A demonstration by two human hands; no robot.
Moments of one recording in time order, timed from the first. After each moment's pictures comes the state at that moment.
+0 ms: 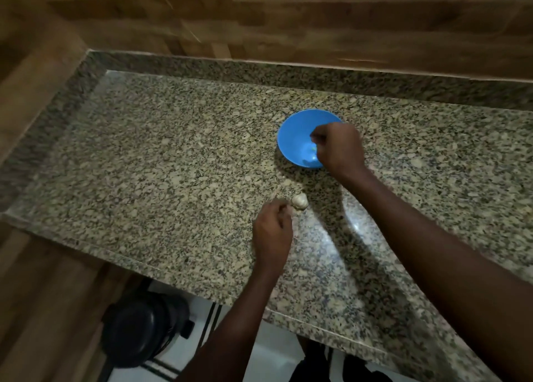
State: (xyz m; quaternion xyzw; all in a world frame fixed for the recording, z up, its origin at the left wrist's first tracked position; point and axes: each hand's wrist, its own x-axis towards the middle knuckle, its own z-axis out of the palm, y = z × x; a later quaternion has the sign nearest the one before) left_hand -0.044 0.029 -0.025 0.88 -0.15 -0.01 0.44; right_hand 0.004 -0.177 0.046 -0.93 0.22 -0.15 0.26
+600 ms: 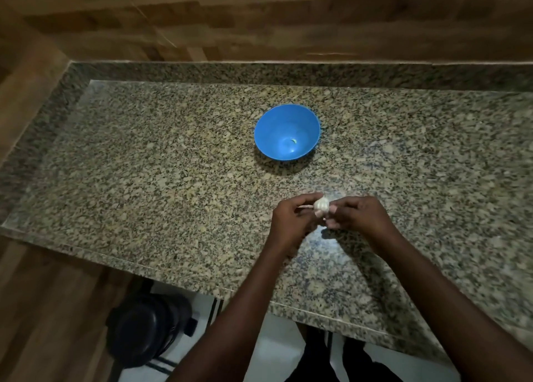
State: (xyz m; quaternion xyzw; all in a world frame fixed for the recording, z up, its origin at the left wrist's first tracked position) left_hand -0.074 -0.028 -0.008 0.71 -0.11 -0.34 0.60; right_hand -0.168 -0.177 -0.003 -0.58 0.37 0.00 0.72
